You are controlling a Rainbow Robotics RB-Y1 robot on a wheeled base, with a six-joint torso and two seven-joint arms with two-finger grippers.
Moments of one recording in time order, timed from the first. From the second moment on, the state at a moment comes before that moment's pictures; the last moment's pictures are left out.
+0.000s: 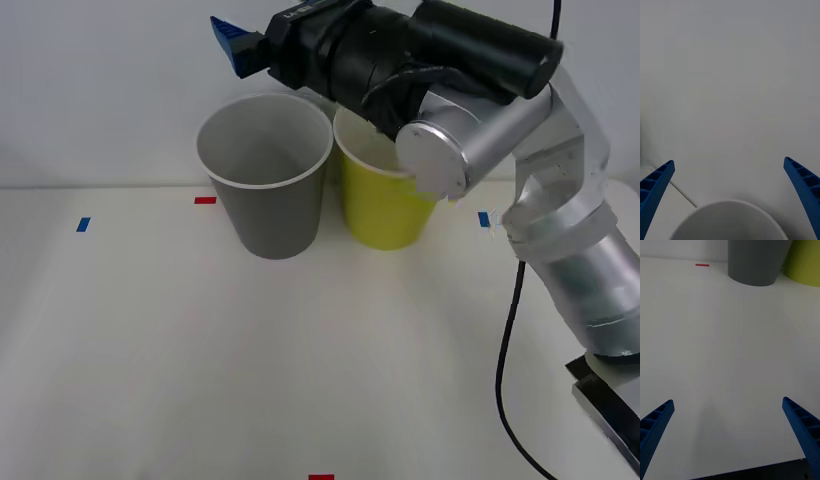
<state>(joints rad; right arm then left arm) -0.82 -0.35 0.37 -1.82 -0.53 0.64 1.43 1.03 0.52 -0.32 -1.95 0.21 -0.44 -1.47</state>
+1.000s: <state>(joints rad) 0.27 -0.59 -0.07 -2.59 -0.58 0.51 1.43 1.03 0.52 -0.32 -1.95 0.21 -0.44 -1.47</state>
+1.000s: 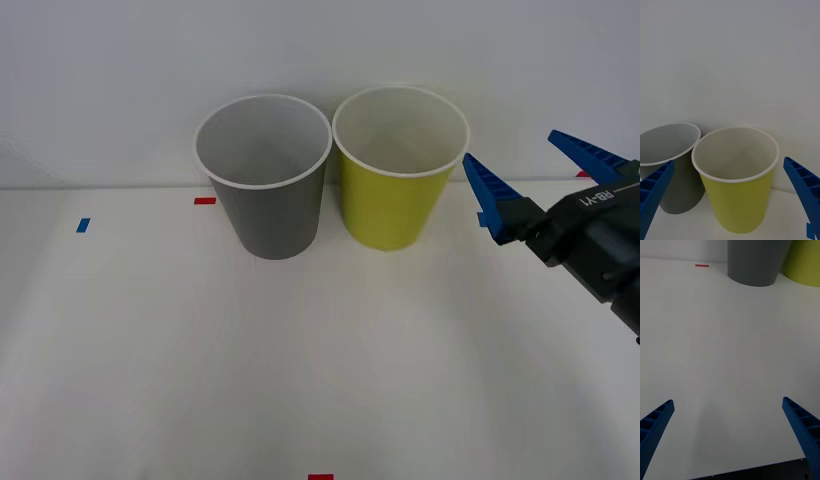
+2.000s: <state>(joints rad) 0.54 -0.29 -0.07 -2.49 -0.34 0.31 1.49 1.03 0.52 -0.32 -1.95 0.21 -0.44 -1.47</state>
